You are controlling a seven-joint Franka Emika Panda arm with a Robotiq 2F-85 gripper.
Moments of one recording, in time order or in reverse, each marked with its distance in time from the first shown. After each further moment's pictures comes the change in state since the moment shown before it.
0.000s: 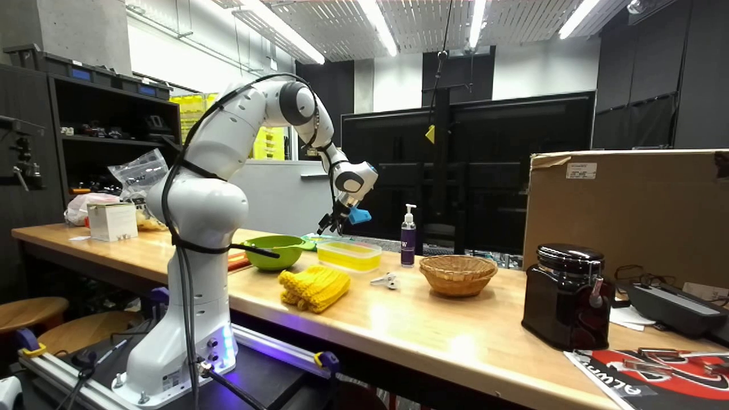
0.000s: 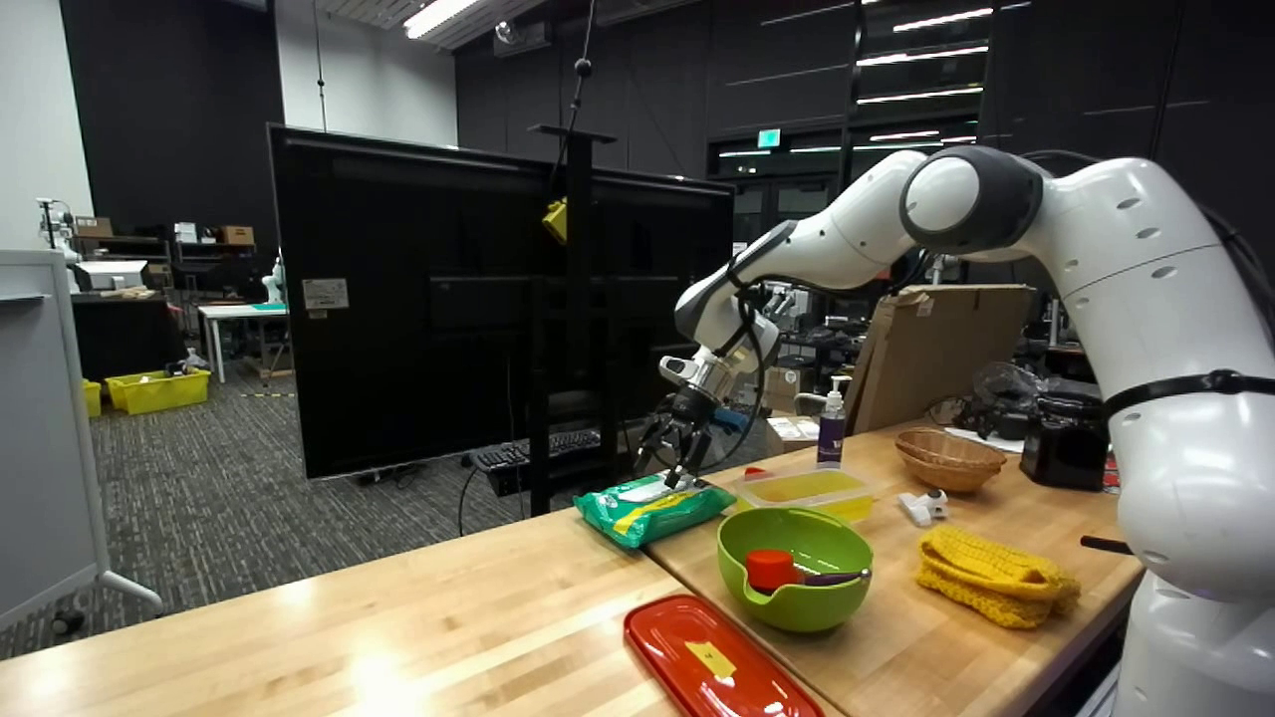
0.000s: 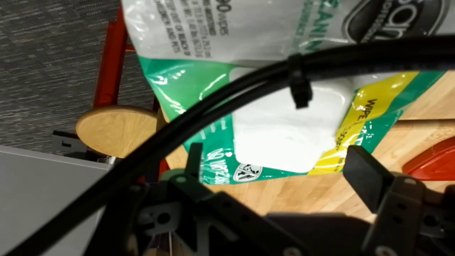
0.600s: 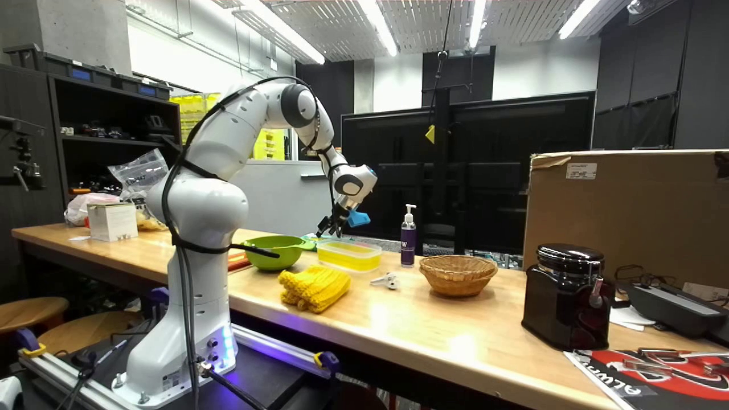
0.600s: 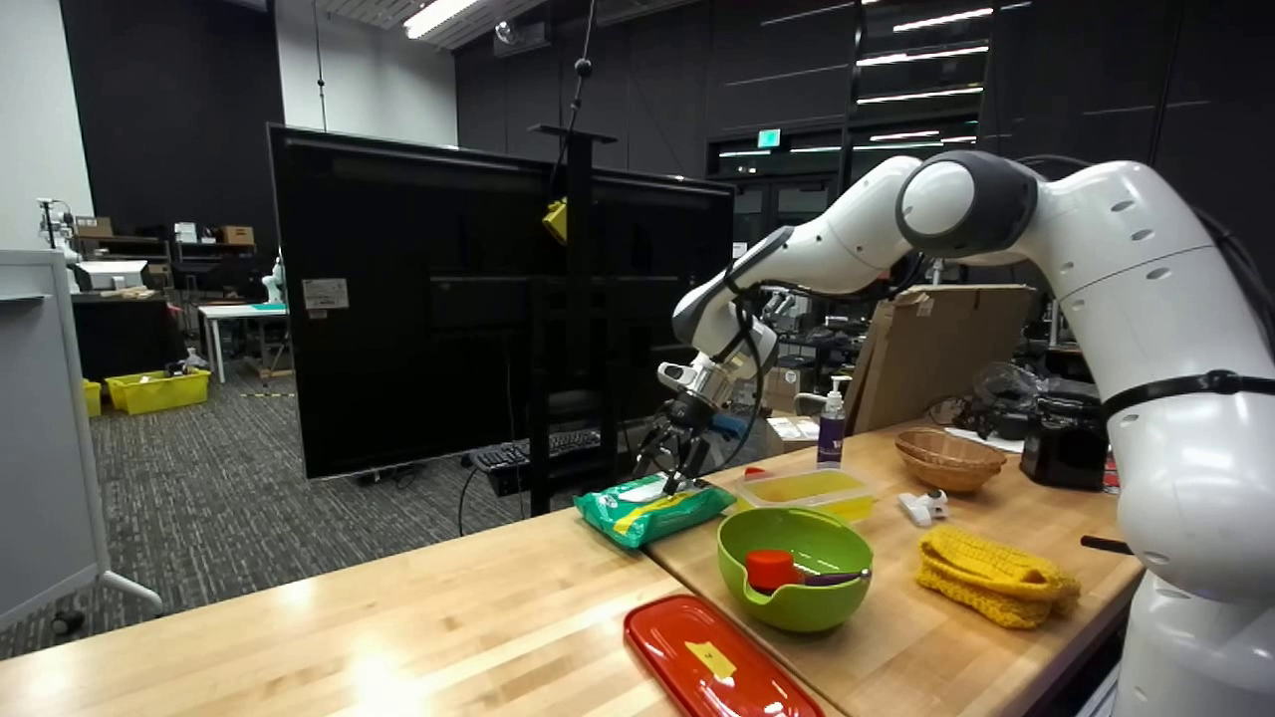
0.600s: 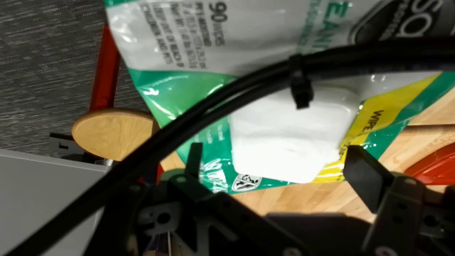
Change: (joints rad) arm 0.000 0.018 0.007 0.000 0.001 0.009 0.000
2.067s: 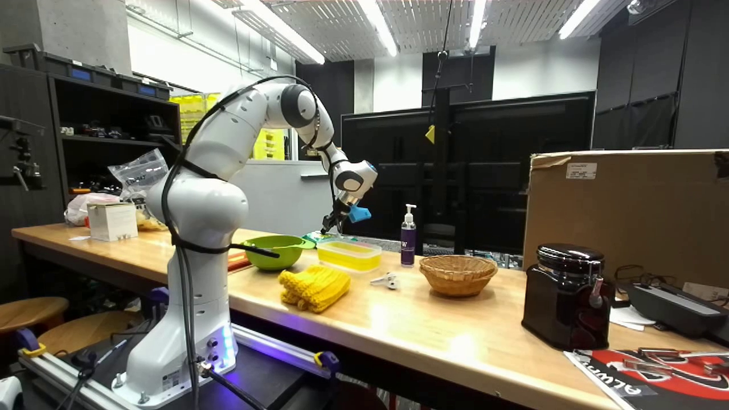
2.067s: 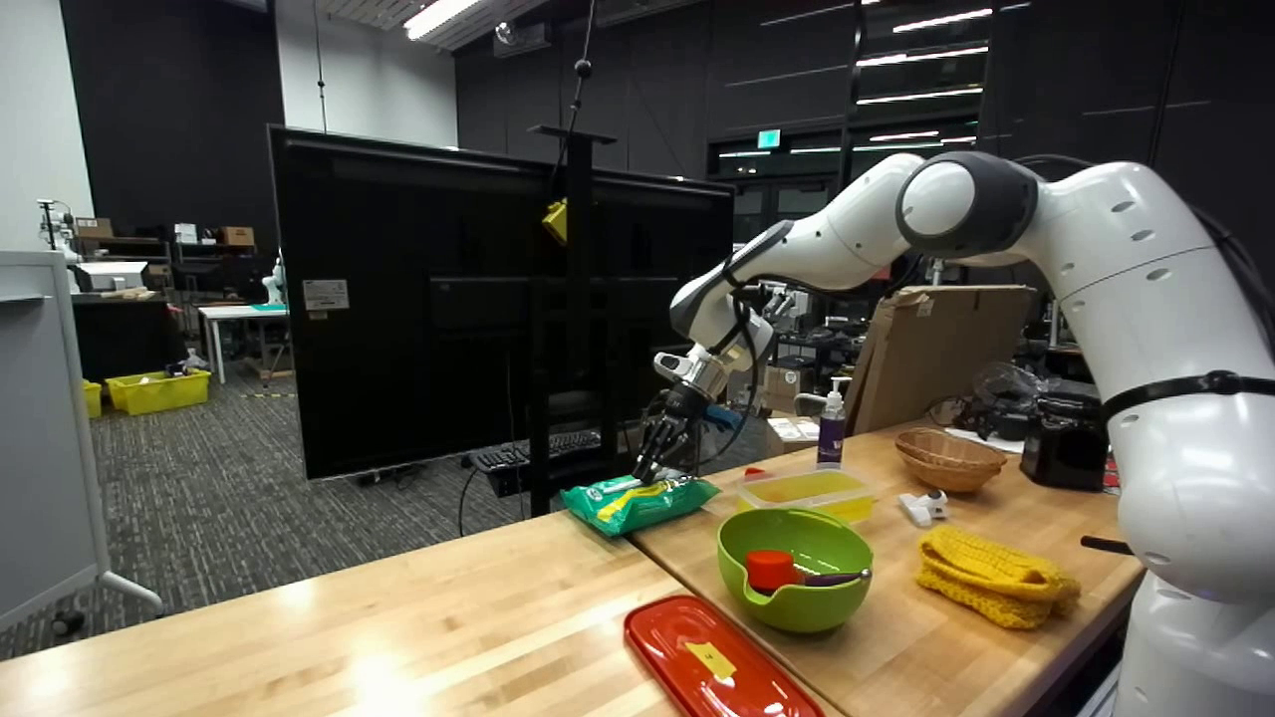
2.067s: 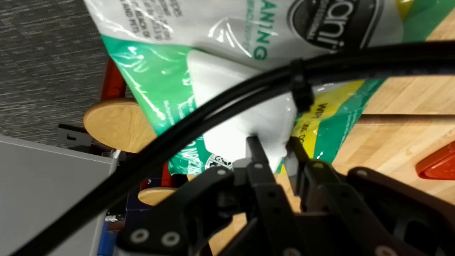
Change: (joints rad) arm -0.001 0.002 0.007 0.040 0.000 0.001 -0.002
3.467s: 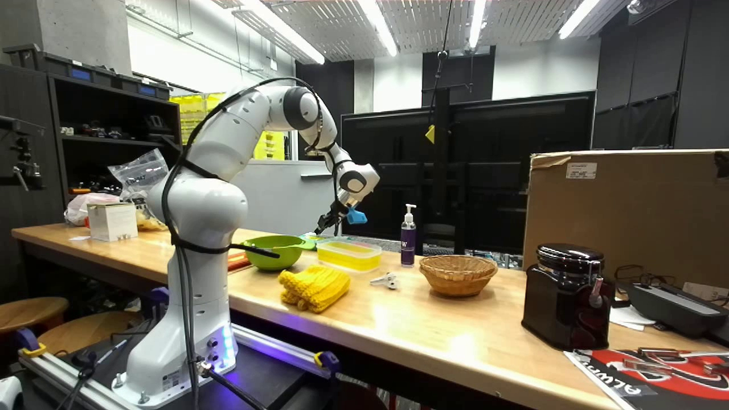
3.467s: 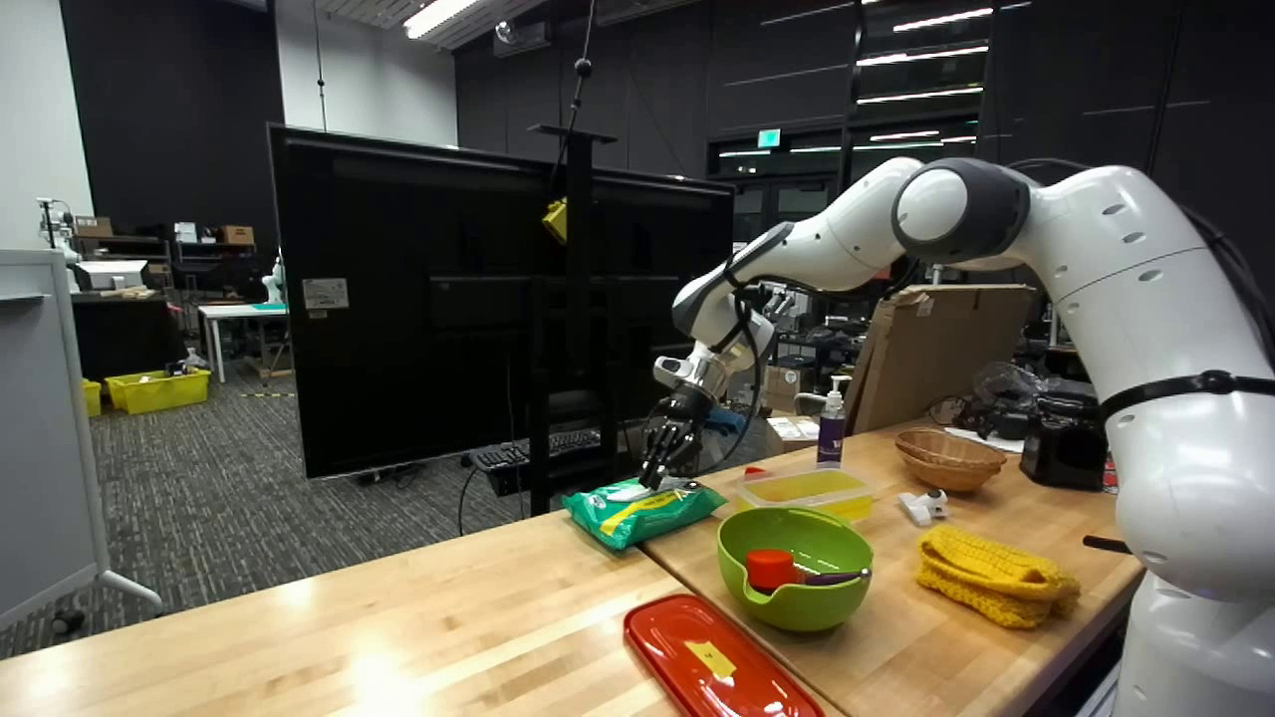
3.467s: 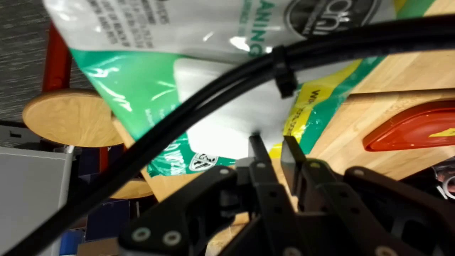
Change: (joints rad) arm -0.013 0.025 -0.006 0.039 -0.015 -0.194 0.019
